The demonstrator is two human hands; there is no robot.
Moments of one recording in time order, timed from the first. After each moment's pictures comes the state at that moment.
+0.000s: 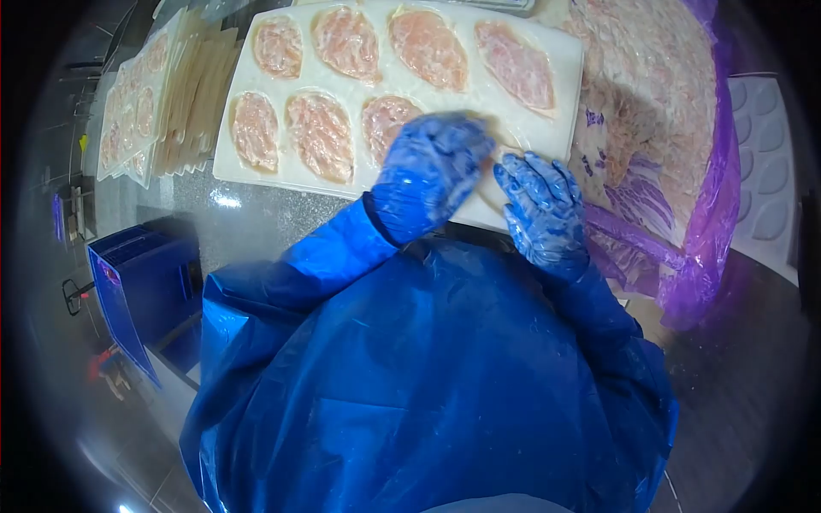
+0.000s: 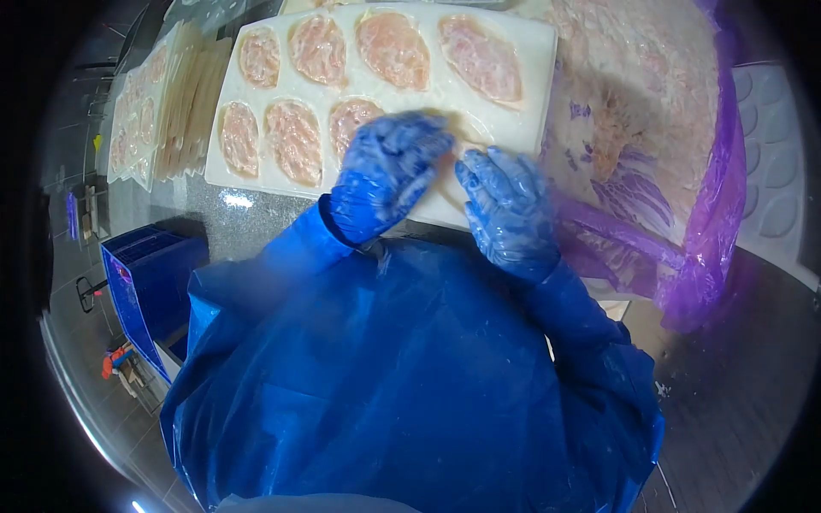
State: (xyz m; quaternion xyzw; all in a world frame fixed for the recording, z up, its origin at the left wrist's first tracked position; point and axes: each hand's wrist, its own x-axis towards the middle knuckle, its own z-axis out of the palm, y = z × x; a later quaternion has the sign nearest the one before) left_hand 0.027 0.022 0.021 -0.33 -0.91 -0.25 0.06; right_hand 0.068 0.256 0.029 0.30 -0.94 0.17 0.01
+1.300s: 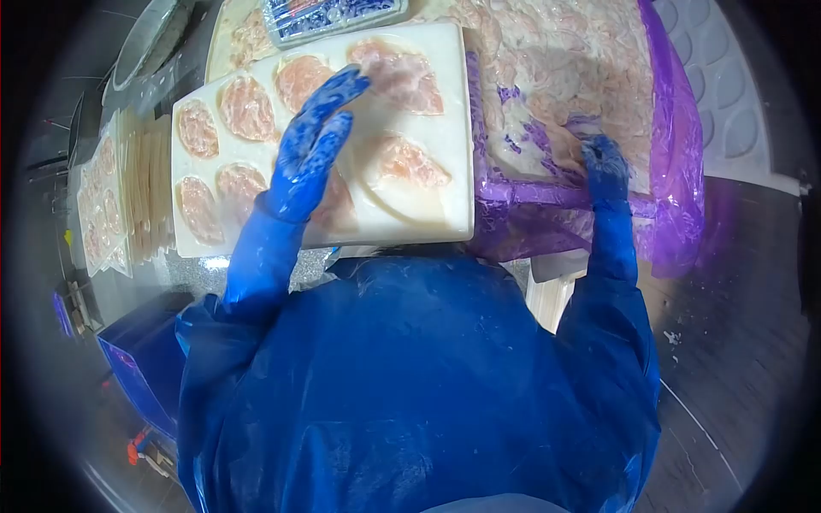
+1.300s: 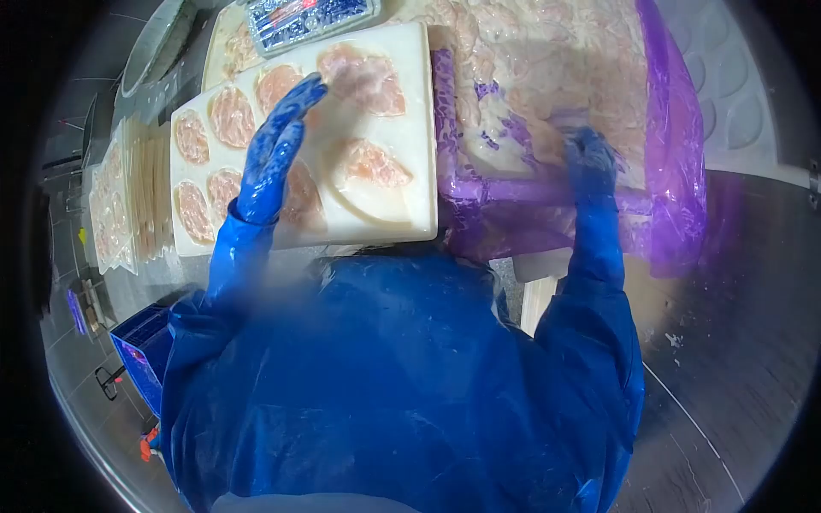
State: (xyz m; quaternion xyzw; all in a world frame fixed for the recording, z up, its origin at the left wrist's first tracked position) left_hand -0.046 0.031 0.048 -0.27 -0.74 -0.61 -0.05; right_hand 0.048 0.515 -0.097 -0.11 -0.93 0.33 0.12
